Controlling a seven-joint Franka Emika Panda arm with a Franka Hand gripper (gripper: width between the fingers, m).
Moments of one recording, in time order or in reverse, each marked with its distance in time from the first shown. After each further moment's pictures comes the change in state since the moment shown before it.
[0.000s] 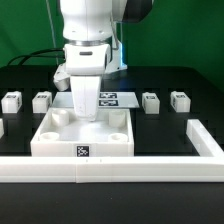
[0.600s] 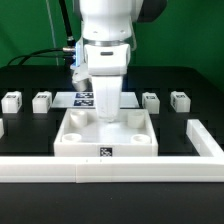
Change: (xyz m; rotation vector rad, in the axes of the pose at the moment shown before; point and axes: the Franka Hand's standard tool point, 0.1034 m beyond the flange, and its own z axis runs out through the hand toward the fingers) arm 0.050 0.007 0.001 -0.009 0.019 -0.005
